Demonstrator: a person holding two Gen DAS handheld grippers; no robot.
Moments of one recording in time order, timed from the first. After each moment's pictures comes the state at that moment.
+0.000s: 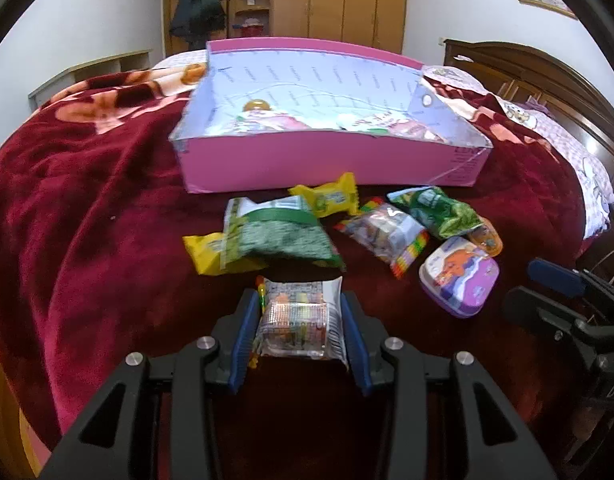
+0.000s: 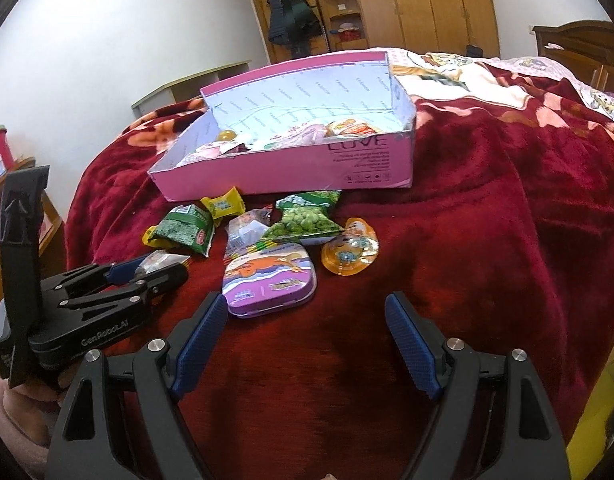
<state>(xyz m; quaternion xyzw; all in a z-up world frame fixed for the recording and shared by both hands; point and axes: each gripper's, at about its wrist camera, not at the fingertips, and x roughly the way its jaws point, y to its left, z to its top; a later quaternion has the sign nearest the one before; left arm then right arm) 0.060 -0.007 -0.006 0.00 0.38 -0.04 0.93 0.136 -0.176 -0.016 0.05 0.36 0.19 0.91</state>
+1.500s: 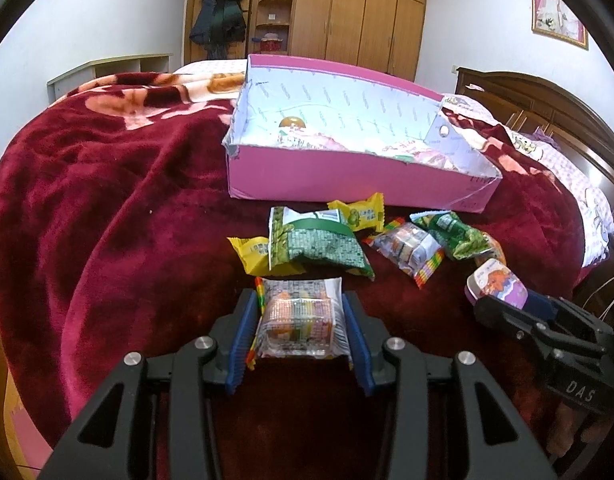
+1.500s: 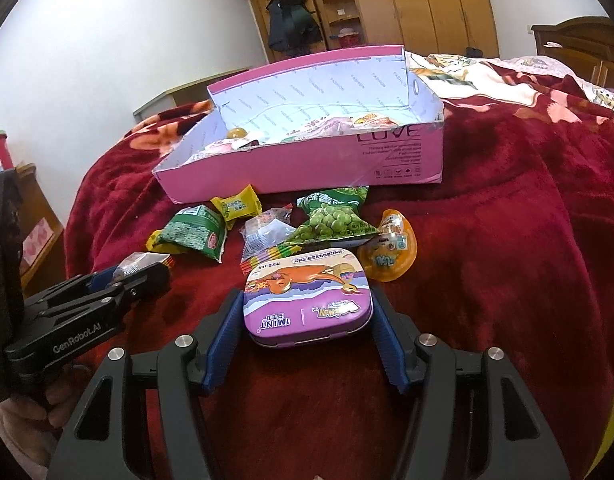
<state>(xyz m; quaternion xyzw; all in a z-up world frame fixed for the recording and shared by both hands) 0.047 0.019 0.001 -0.04 0.35 -0.03 0.94 0.137 -0.158 -0.025 0.07 0.34 0.19 0.92</state>
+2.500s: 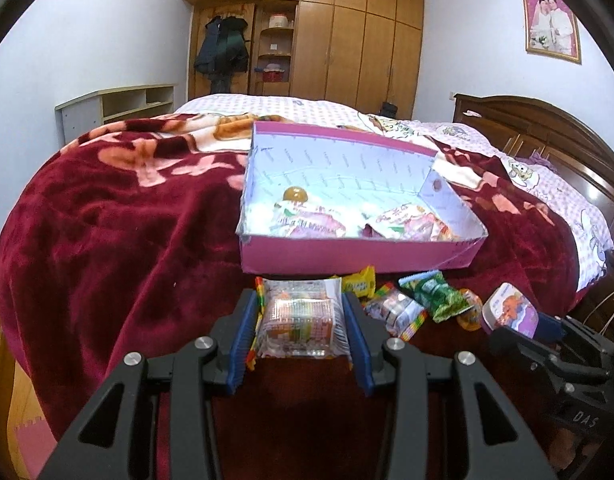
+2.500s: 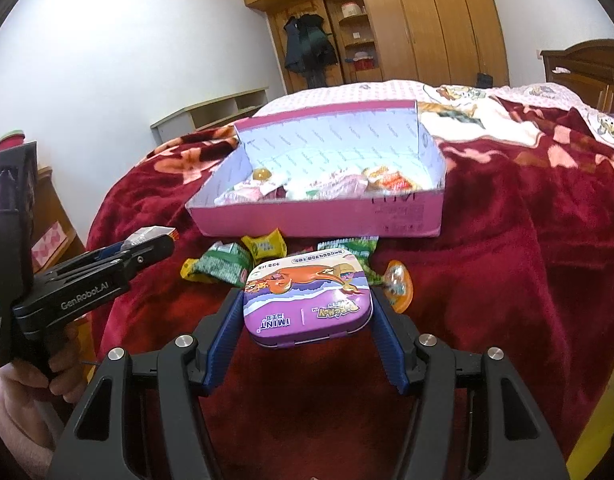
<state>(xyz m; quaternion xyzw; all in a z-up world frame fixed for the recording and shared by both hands) 0.049 0.024 0.053 -0.04 0.29 -0.02 0.96 0.124 -0.163 0.019 0.06 0.30 0.21 0.93</state>
